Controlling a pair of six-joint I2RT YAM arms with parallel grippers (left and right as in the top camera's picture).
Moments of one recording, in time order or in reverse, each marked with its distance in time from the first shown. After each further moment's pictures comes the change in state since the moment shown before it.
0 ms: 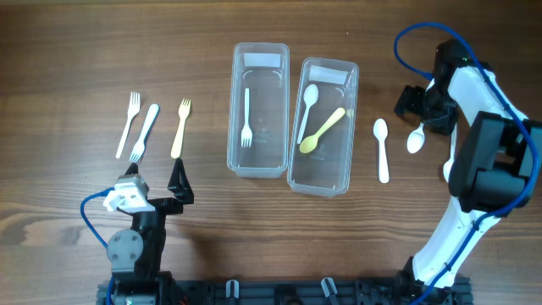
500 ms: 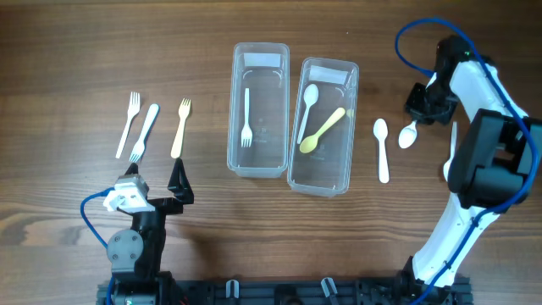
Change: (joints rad) left arm 0.000 0.000 0.000 0.000 0.000 0.000; right arm -0.002 0.027 0.092 -0.103 -0.031 -0.006
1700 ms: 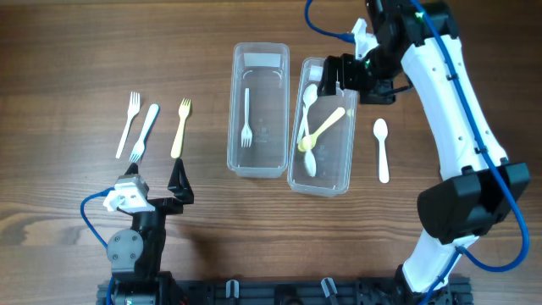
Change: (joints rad) left arm 0.000 0.000 0.000 0.000 0.000 0.000; right arm 0.409 -0.211 0.389 -0.489 -0.279 -0.045
